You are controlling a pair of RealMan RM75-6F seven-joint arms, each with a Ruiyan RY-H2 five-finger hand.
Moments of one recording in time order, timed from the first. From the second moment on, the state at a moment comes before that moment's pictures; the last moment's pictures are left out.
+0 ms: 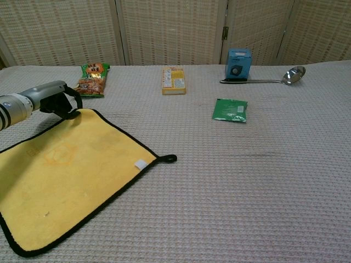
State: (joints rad) left arm -0.82 -1.90 -0.13 -0.32 1.40 0.71 -0.74; right arm 0.08 -1.18 0.04 -1.51 -1.52 1.47 -0.09
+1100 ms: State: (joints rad) left arm -0.40 -1.50 0.01 -1.43 1.46 1.27 -0.10; right arm 0.05 -1.14 -0.01 -1.56 -1.63 1.53 -0.03
